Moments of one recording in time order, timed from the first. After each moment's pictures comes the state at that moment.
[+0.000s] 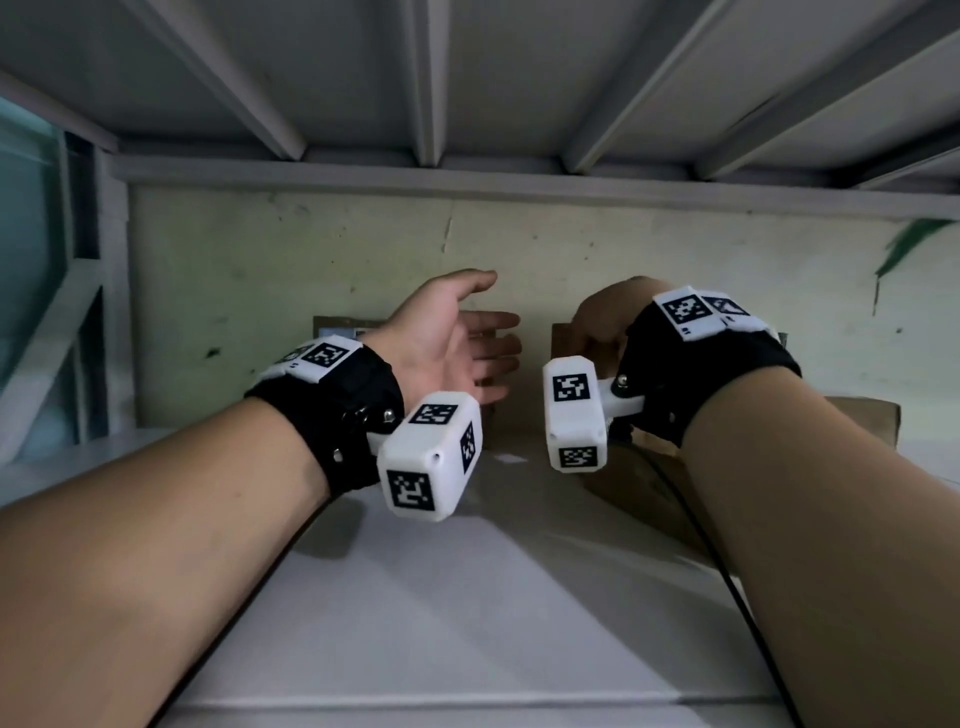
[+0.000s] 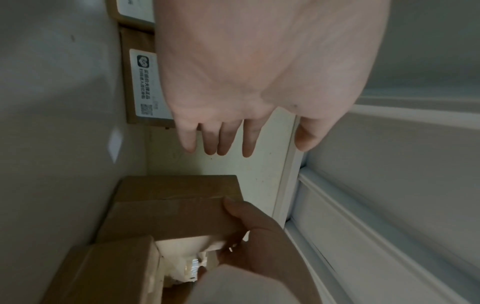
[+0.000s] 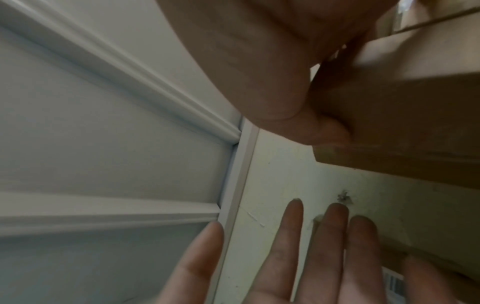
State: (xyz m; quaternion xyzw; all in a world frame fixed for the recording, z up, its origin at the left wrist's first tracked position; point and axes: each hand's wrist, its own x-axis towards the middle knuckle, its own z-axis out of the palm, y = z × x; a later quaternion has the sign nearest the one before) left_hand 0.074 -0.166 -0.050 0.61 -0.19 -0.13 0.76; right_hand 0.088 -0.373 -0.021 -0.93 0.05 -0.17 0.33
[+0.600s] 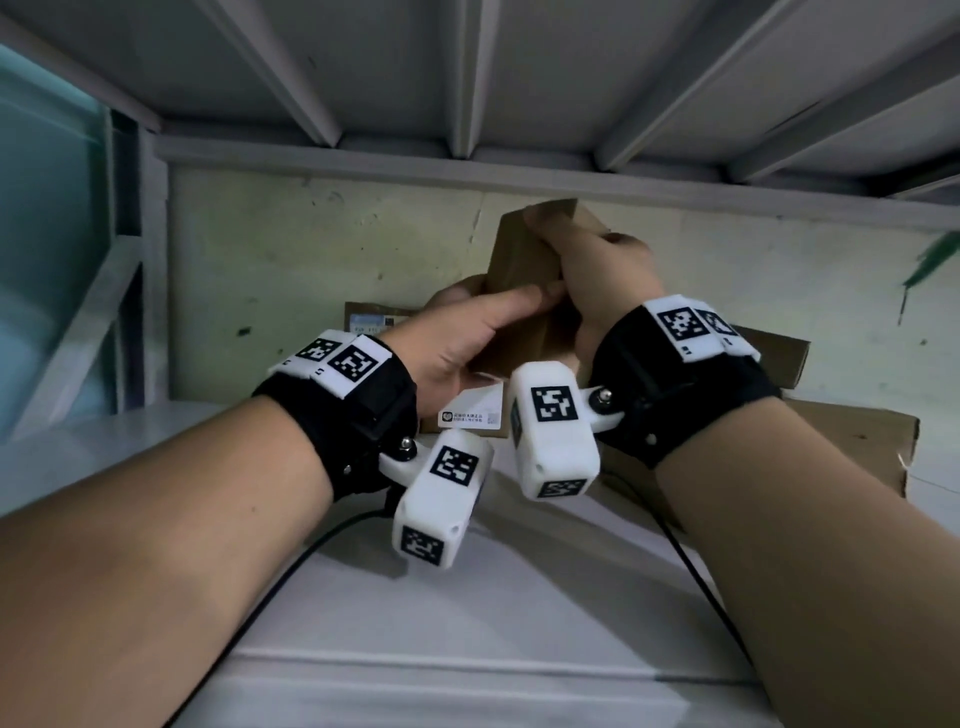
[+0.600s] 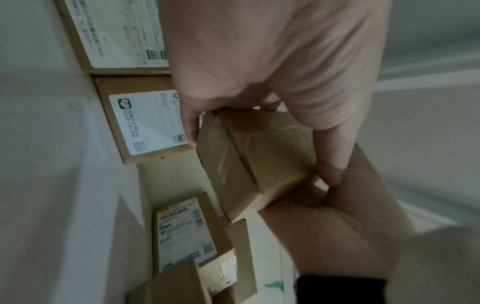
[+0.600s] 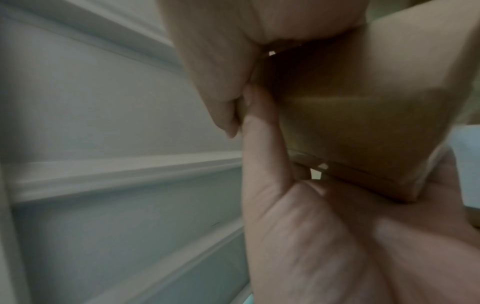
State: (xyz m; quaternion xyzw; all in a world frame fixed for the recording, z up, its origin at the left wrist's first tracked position) left_hand 0.038 -0.157 -0.061 0.62 -0.26 0.00 0.74; right_hand 0.014 -0.286 -0.014 -0.62 -0.04 -0.28 0.73
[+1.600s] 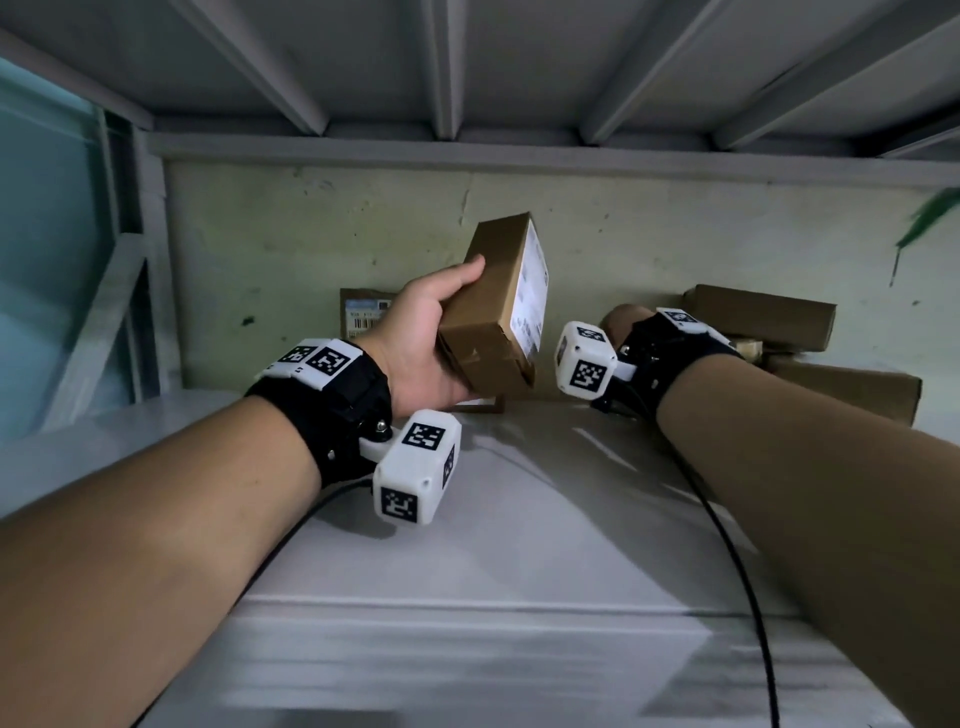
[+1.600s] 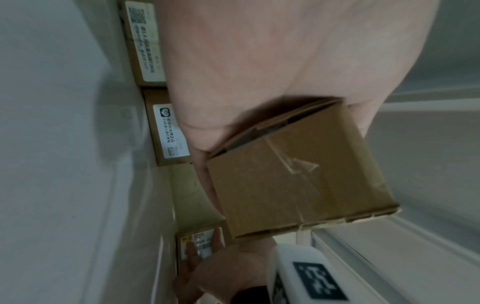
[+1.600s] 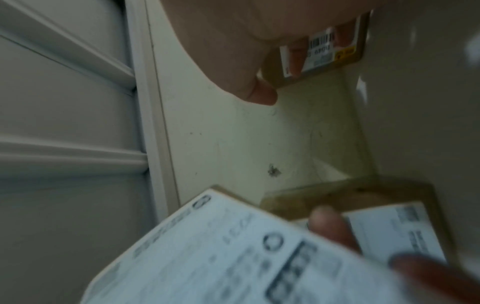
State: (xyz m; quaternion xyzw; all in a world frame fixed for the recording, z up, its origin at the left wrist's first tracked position) left_hand 0.030 -0.148 -0.070 0.54 -0.17 -0.14 0.81; right_hand 0.076 -0.385 -0.062 -0.95 0.12 -0.17 0.23
